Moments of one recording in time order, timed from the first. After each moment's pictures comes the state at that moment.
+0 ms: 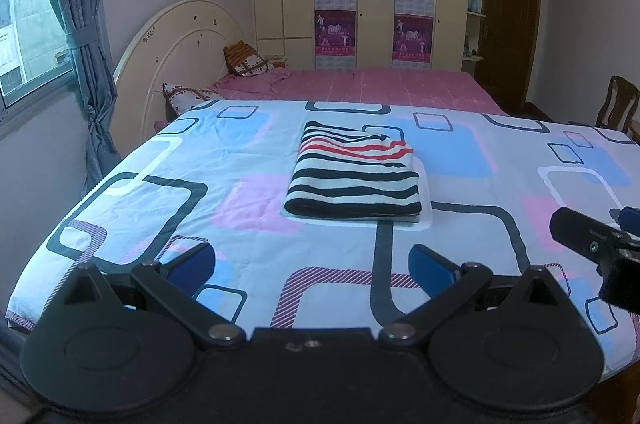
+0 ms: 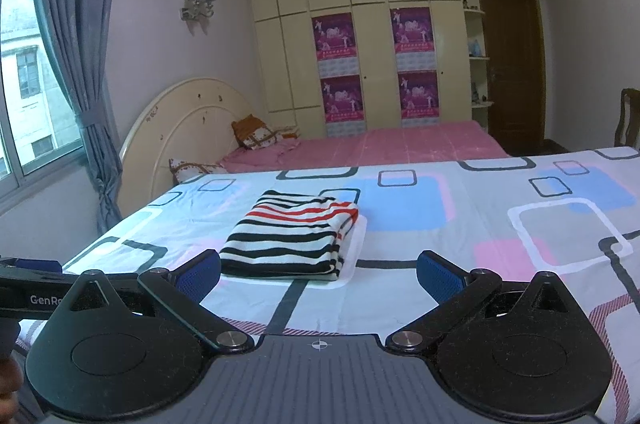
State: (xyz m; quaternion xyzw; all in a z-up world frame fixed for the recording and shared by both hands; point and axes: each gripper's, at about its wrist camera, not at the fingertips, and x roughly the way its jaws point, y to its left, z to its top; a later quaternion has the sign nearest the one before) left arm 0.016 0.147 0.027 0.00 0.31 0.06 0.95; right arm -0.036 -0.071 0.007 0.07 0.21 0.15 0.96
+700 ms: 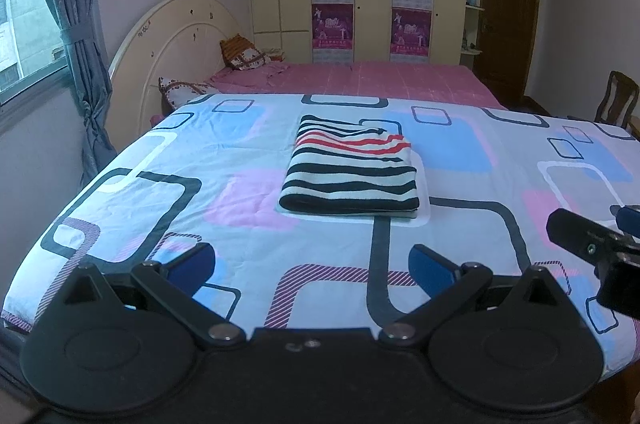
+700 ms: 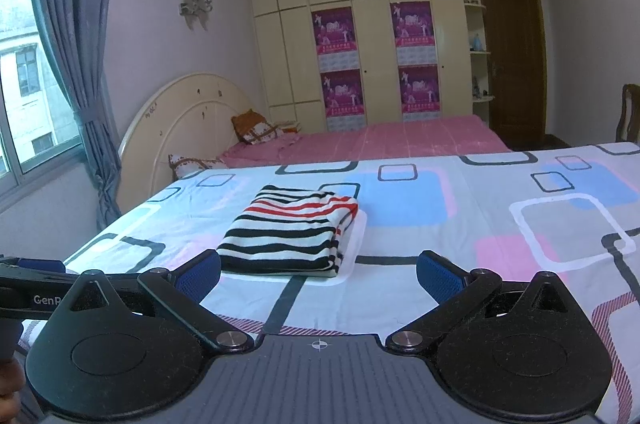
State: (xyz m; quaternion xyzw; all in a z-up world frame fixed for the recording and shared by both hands) left arm 0.023 0.143 0.025 0.00 0.32 0.05 0.95; right arm -0.027 -0.073 0.003 0.07 0.22 0.15 0.96
